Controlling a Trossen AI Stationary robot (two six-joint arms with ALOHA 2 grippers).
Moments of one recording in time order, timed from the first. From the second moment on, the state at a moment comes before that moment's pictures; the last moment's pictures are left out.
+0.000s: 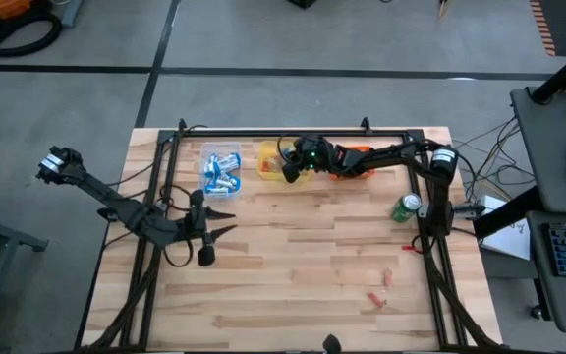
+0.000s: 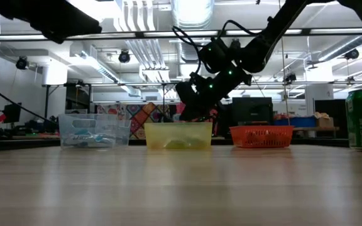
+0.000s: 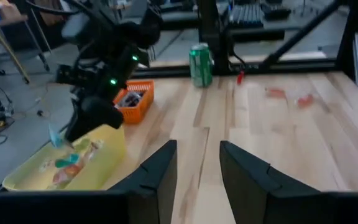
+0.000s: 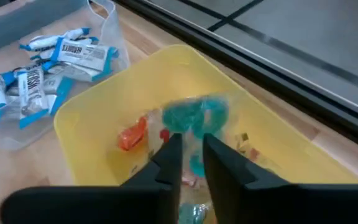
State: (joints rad) left arm -0.54 0.87 0.47 0.10 -0.78 -0.11; right arm -0.42 1.93 1.09 0.30 0.14 0.27
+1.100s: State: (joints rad) left arm -0.51 0.83 0.34 0.24 -0.78 -0.19; right arm 0.02 1.85 1.32 -0.36 -0.14 0.45
